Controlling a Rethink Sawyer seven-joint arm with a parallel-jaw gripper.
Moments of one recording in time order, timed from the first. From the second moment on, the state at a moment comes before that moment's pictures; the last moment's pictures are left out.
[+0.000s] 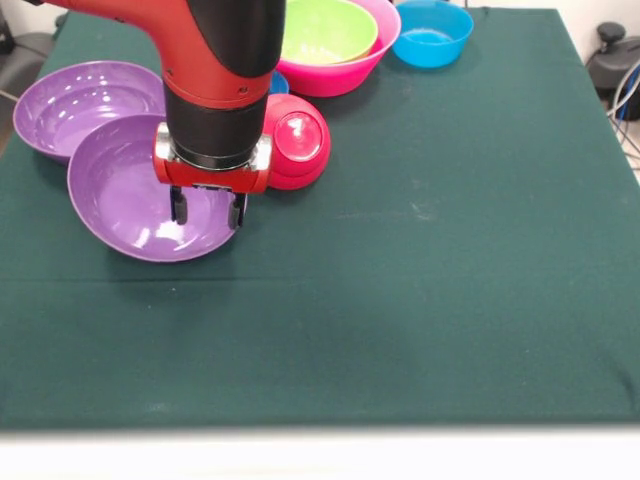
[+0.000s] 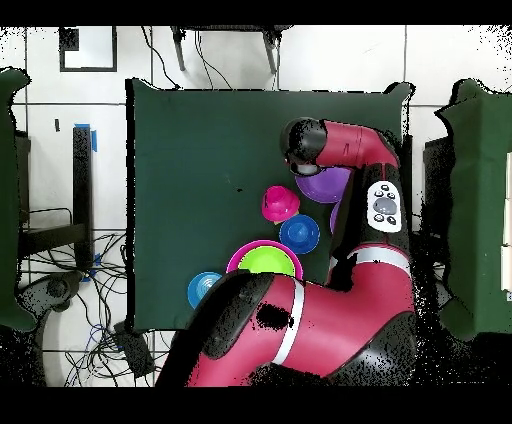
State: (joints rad) arm -0.34 -0.23 0.01 1.00 -0.22 0.82 1.58
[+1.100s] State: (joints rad) arm -0.34 -0.23 0.01 1.00 -0.20 0.82 1.58
